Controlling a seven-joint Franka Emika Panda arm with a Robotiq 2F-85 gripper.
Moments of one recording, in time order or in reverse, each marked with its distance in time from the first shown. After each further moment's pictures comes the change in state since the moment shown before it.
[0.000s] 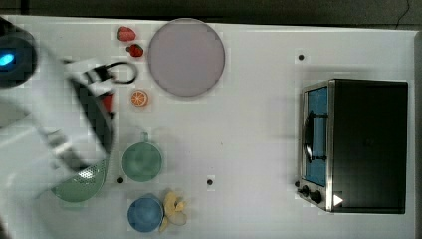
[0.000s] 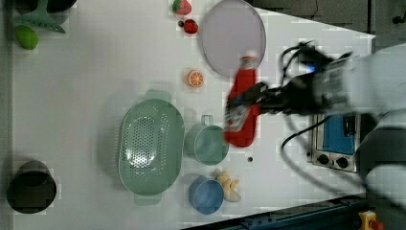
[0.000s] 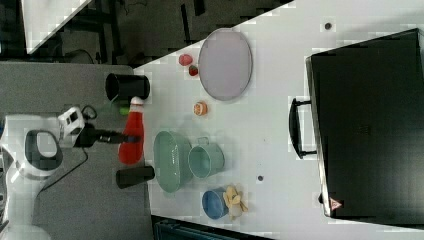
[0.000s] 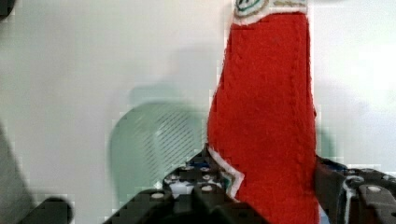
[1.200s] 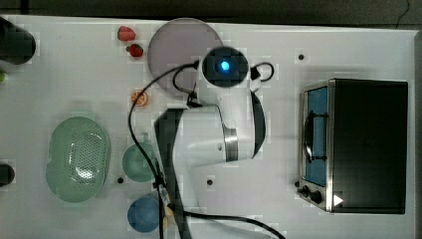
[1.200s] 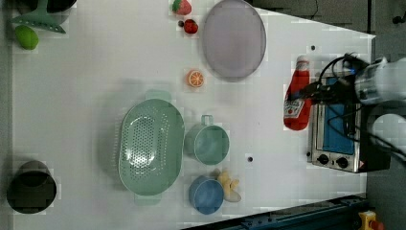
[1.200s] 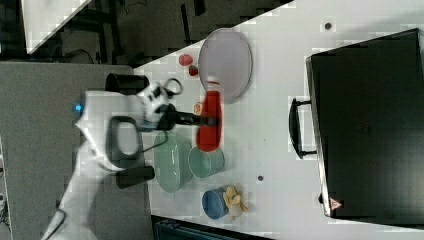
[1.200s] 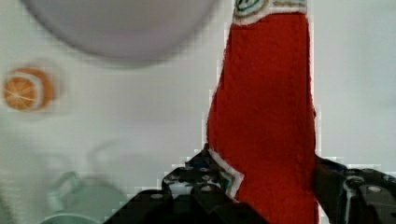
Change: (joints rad) arm -0.287 -0.041 -0.177 -0.292 -0.112 0.228 -0.413
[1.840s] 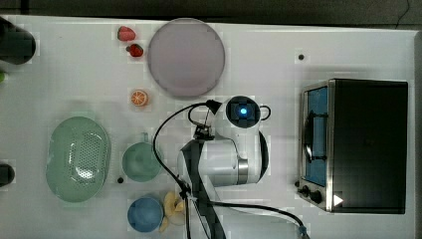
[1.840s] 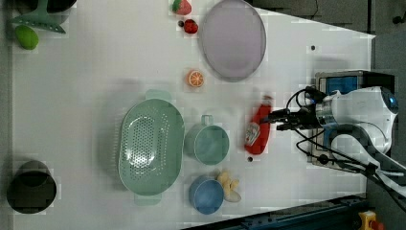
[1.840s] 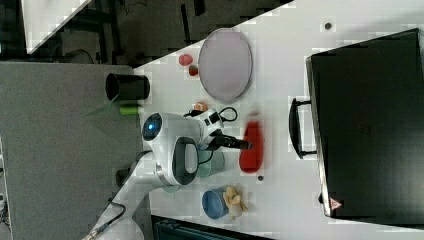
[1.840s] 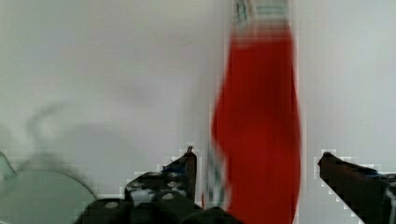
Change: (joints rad) arm -0.020 0.114 -0.085 -0.246 -0.011 0.267 -0.010
